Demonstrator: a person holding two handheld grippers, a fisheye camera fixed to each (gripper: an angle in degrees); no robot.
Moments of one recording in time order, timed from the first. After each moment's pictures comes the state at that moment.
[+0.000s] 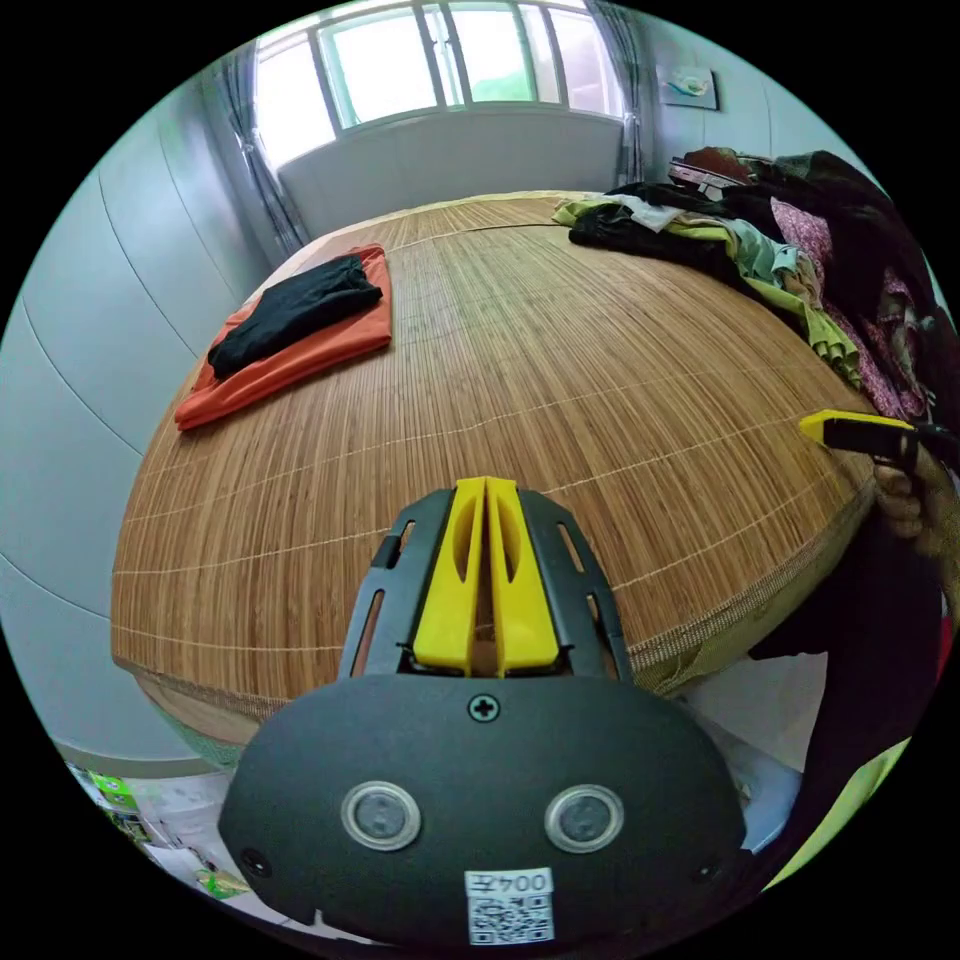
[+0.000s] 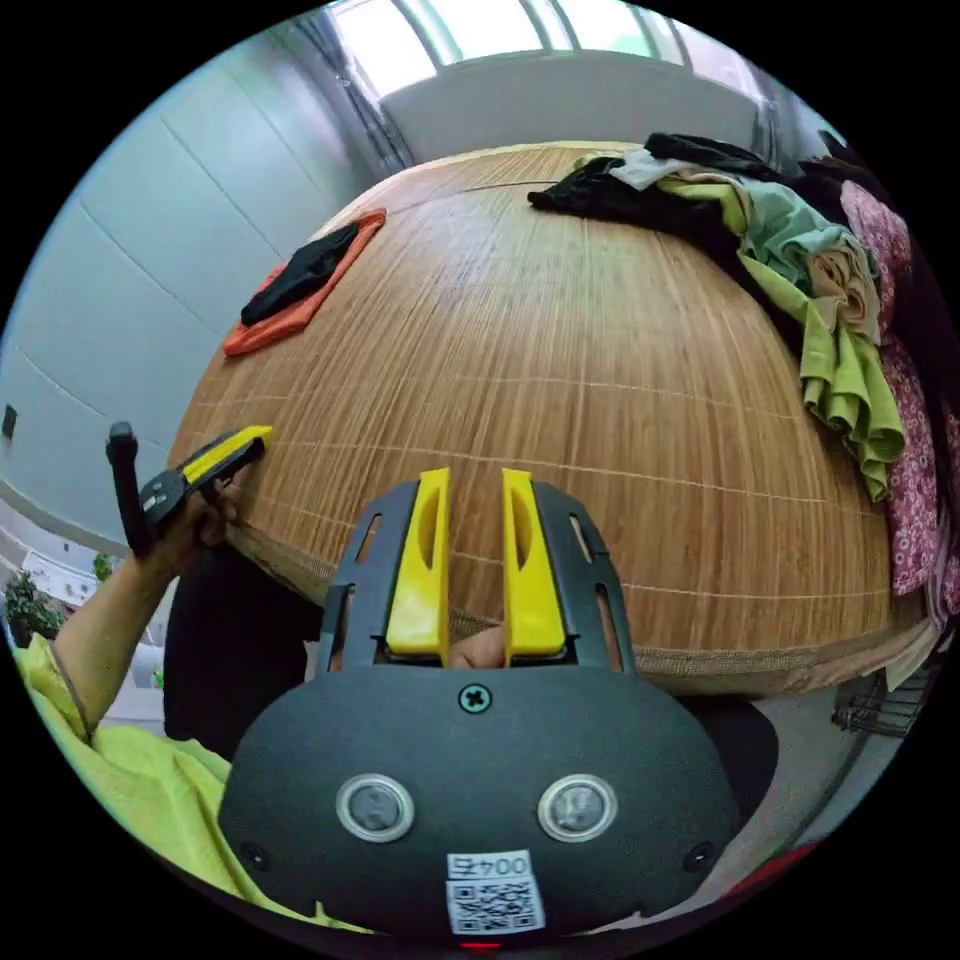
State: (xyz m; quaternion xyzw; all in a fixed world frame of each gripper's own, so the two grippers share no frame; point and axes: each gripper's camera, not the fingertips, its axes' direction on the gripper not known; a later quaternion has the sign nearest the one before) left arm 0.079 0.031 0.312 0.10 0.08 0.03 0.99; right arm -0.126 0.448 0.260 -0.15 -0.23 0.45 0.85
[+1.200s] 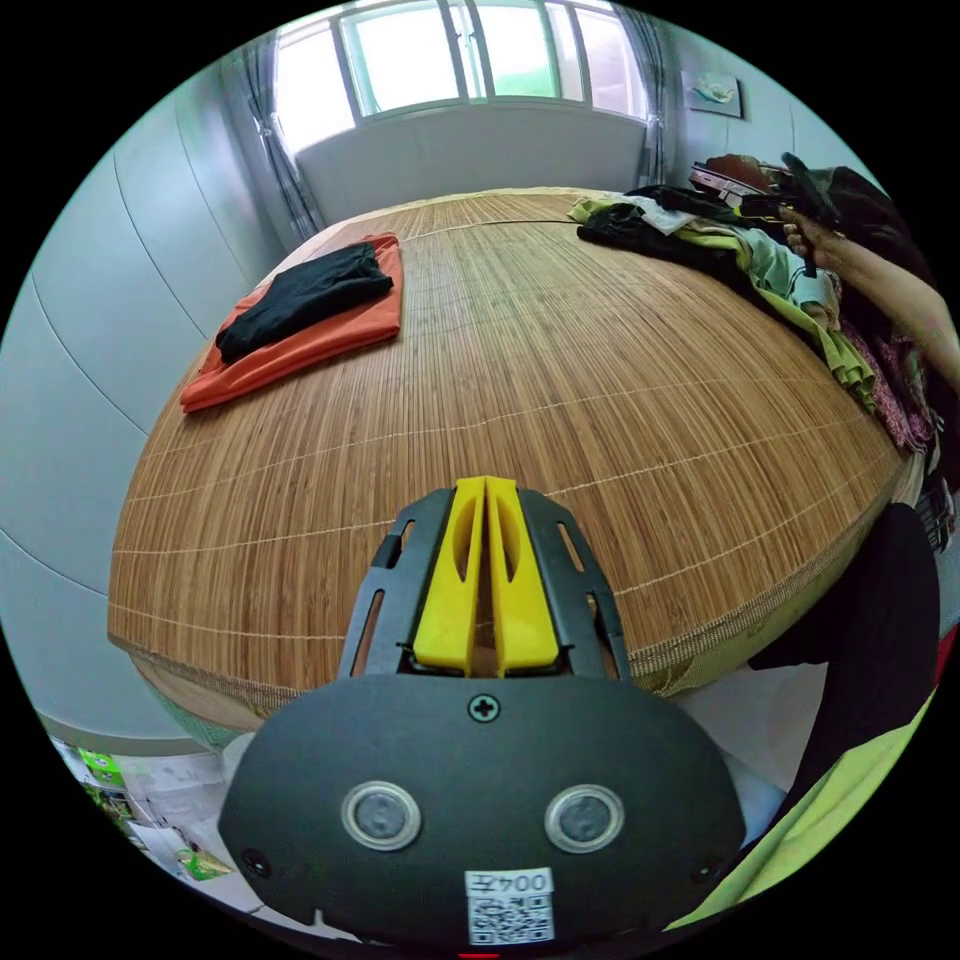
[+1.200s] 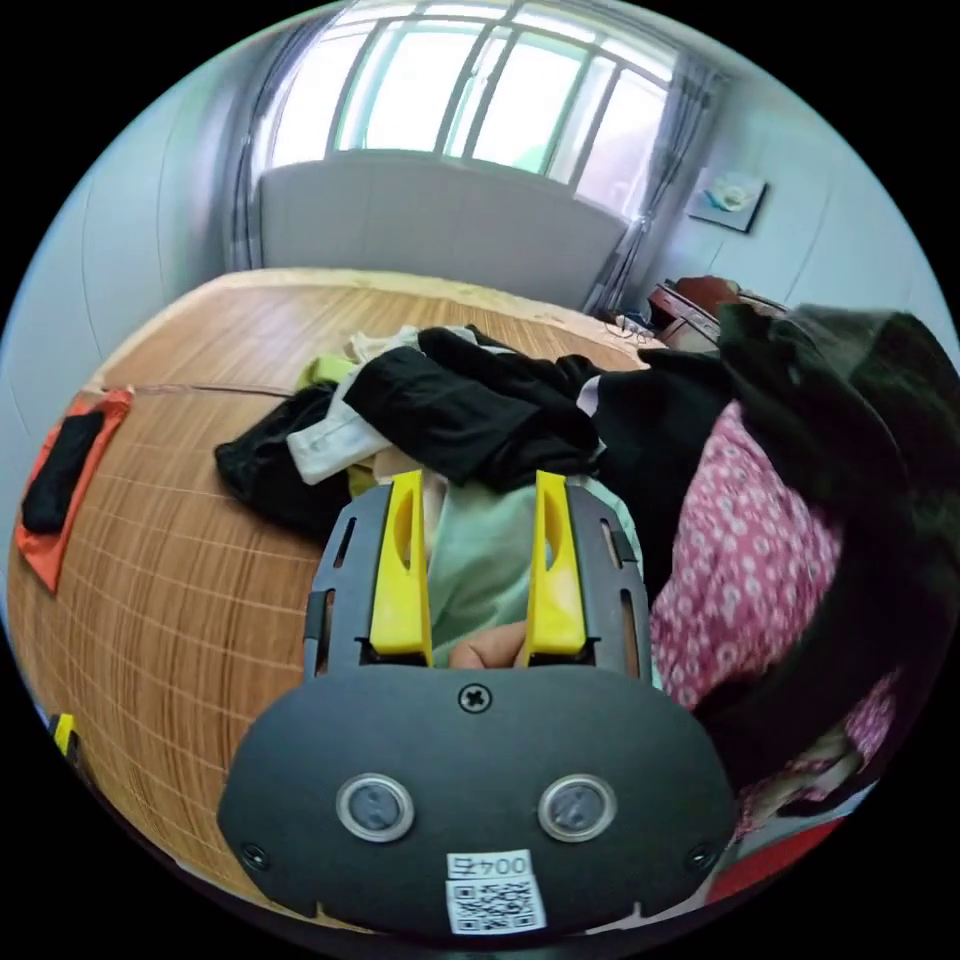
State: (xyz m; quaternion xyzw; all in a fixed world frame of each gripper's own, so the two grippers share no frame) left arm 0.068 0.054 0.282 0.09 0.08 0.00 0.99; right arm 0.138 0.371 0.457 -0.18 0.04 0.39 0.90
